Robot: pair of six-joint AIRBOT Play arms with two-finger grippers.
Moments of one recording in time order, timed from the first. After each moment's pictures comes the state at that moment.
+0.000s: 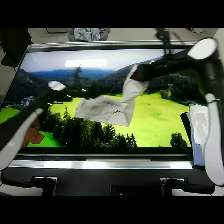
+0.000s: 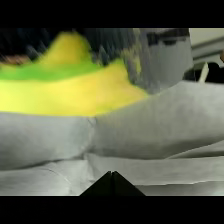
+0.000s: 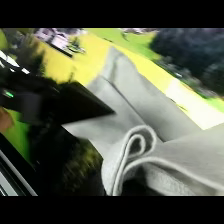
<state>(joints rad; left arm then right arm) -0.23 -1.60 1.39 0.42 -0.88 -1.18 0.15 -1.53 1.79 -0.82 1.30 1.24</state>
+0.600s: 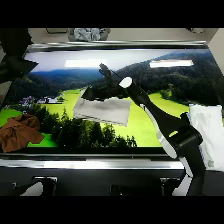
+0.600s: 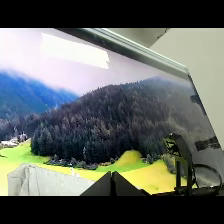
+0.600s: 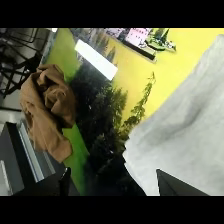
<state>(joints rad) 0.28 -1.16 1.39 0.57 -1.08 -1.18 0.47 -1.93 1.79 -0.46 0.95 1.13</state>
